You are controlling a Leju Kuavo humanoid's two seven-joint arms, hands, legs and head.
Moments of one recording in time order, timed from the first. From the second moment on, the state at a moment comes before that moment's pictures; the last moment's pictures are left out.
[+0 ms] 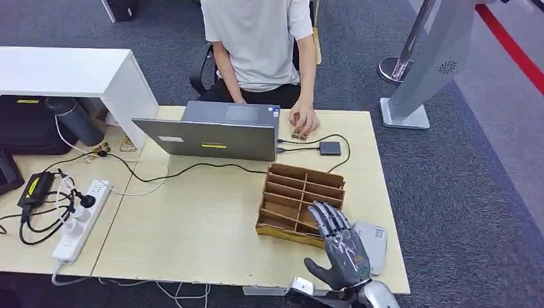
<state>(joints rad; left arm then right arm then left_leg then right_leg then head) -0.05 0.01 -1.46 -0.17 0.99 -0.10 -0.08 0.02 -0.20 0.64 -1.52 1.03 -0.50 -0.09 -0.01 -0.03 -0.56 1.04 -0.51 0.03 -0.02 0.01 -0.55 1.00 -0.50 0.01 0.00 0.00</state>
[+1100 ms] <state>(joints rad) -0.05 0.01 -1.46 -0.17 1.00 -0.10 -0.10 0.00 -0.17 0.54 -1.42 1.04 -0.49 -0.08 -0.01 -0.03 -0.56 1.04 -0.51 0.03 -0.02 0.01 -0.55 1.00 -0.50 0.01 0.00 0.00</state>
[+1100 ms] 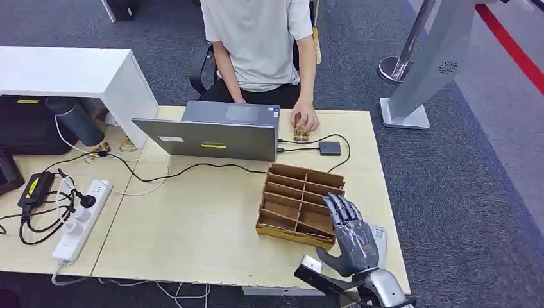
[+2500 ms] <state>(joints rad) -0.05 0.01 -1.46 -0.17 1.01 -0.09 -0.10 0.02 -0.15 0.54 -1.40 1.04 -0.48 -0.08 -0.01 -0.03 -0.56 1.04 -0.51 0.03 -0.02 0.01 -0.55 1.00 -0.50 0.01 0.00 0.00</state>
